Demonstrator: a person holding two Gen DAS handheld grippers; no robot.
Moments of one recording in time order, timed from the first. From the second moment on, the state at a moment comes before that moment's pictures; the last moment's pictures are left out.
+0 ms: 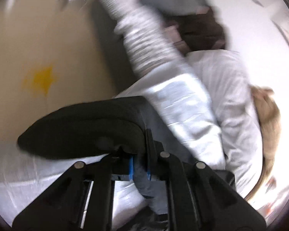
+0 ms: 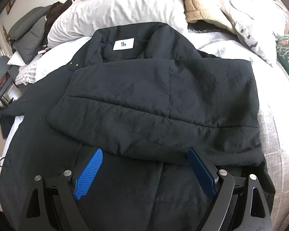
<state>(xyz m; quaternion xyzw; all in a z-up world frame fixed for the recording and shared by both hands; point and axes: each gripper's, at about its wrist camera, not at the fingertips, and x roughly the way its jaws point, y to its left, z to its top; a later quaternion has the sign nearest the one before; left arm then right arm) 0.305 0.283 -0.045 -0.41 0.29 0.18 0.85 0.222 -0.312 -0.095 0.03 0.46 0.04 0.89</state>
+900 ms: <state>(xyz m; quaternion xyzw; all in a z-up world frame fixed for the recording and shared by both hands) 0.252 -0.079 -0.096 0.20 0.47 -0.39 0.77 0.220 -0.337 -0.087 0.10 0.45 0.05 0.88</state>
